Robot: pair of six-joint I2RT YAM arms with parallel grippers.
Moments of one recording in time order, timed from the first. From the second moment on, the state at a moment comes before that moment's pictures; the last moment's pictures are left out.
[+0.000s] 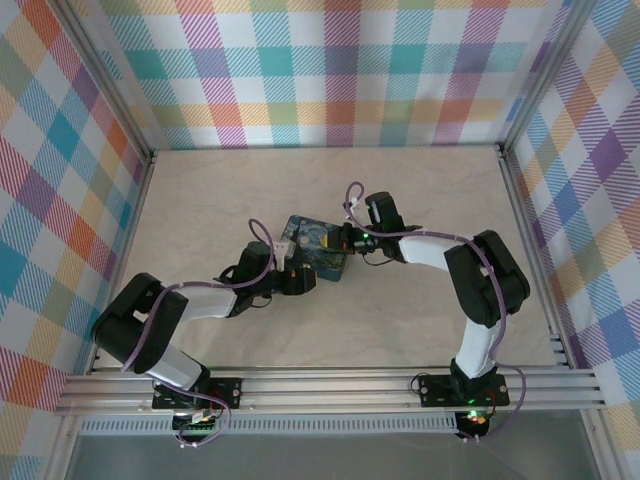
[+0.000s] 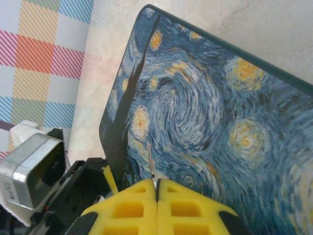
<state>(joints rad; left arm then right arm) -0.55 1.53 0.49 0.37 0.39 -0.55 0.51 1.83 1.00 0.14 -0.70 0.65</state>
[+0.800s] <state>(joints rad) -0.58 1.62 0.52 0.45 0.29 -0.48 0.52 1.83 1.00 0.15 -0.70 0.65</state>
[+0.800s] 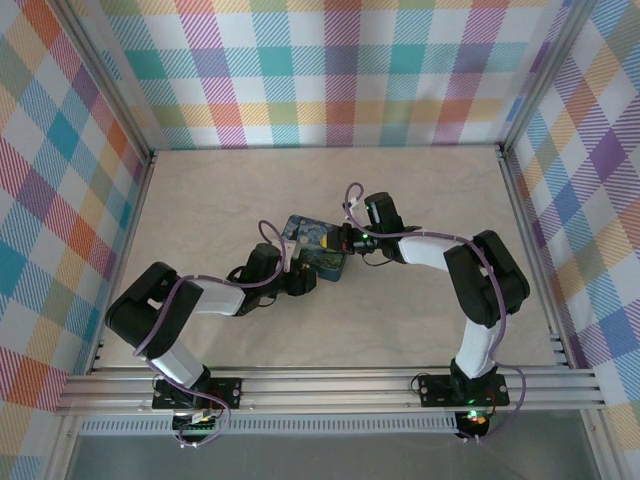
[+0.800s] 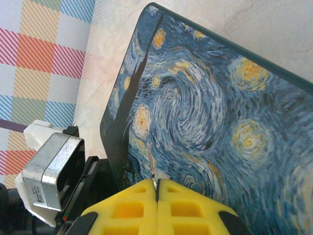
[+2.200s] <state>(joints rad) -0.63 1.64 0.54 0.45 0.17 -0.78 0.55 1.83 0.98 0.22 -0.64 0.69</state>
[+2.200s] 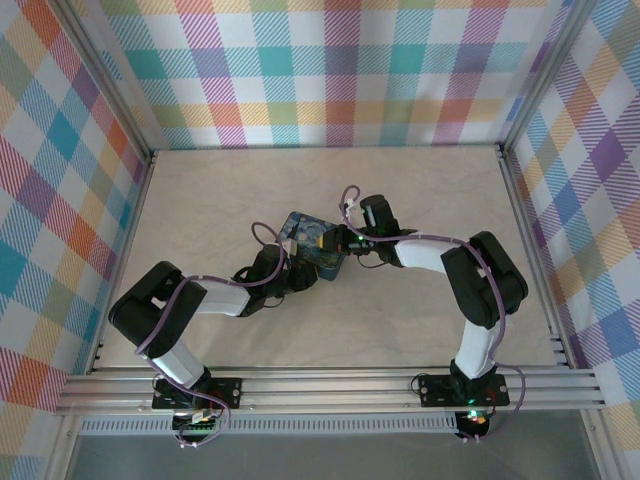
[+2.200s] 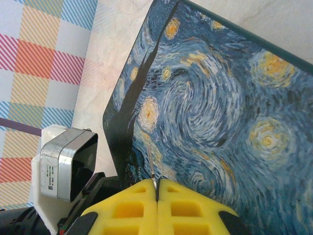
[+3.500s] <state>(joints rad) -0.63 1.48 0.64 0.24 0.34 -1.02 0.61 1.25 0.56 0.12 -0.45 0.38</state>
